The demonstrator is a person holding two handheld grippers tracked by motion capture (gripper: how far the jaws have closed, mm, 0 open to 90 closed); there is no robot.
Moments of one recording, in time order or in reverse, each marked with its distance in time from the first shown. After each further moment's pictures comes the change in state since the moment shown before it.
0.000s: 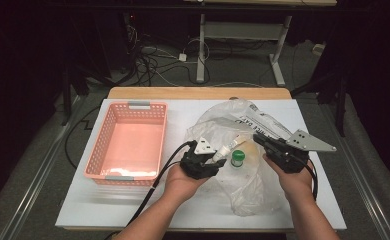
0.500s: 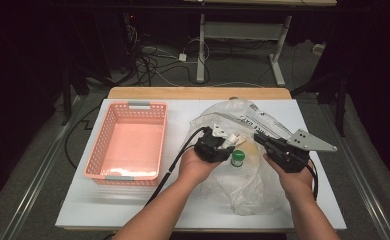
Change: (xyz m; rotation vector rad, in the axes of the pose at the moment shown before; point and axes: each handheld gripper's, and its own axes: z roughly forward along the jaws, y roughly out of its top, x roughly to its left) left arm 0.017 0.036 0.048 0.068 0.025 -0.011; right arm -0.002 0.000 -0.001 -0.003 -0.003 0.012
